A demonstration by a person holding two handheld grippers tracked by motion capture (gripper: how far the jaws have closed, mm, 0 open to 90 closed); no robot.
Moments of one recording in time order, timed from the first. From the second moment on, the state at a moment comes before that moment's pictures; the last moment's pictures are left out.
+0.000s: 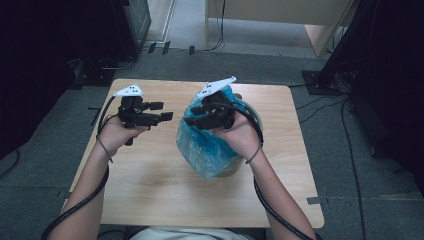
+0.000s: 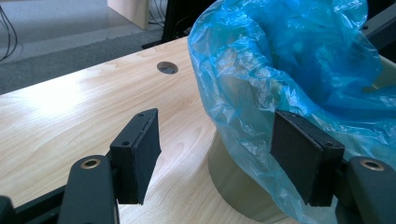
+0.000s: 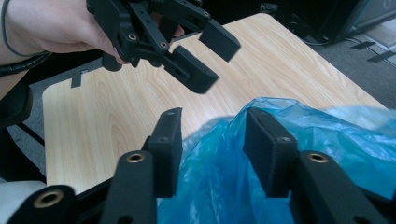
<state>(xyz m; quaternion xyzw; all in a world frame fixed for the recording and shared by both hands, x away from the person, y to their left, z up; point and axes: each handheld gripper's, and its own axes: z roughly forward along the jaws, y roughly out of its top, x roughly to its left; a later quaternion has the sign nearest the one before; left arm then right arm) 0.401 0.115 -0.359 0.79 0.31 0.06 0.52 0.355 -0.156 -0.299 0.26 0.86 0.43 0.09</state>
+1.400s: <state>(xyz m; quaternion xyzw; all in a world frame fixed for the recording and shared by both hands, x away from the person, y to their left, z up) 0.398 0.104 -0.356 0.79 0.30 0.05 0.52 0.325 -0.273 -0.311 0.34 0.82 0.44 0.13</state>
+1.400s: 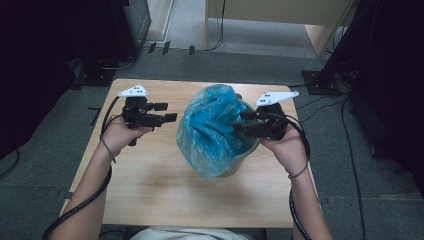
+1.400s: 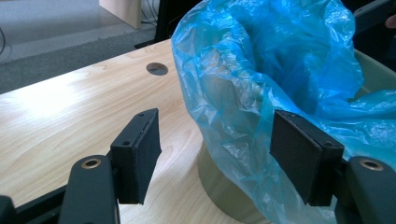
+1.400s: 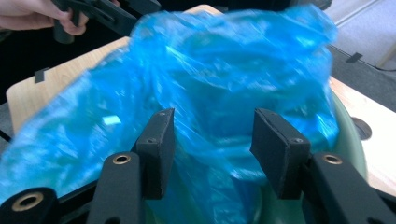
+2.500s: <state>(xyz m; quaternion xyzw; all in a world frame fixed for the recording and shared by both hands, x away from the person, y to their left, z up) 0.399 0.082 -0.331 0.82 0.29 0.04 0.50 0.330 -0.360 -0.336 0.43 0.77 0.43 0.18</state>
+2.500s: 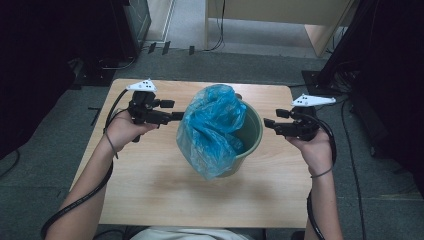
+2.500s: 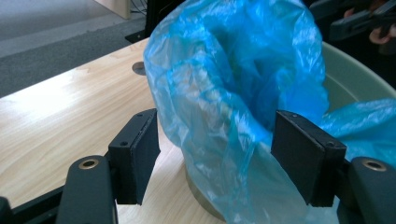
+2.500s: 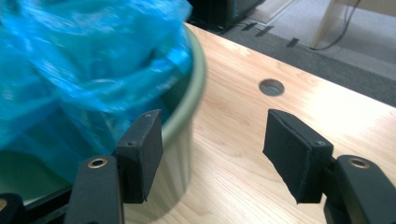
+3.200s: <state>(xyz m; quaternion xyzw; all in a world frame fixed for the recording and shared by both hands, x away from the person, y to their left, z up) 0.400 0.037 -0.307 0.84 0.24 0.04 0.49 0.343 -0.377 -0.373 0.46 0.77 0.40 0.17</state>
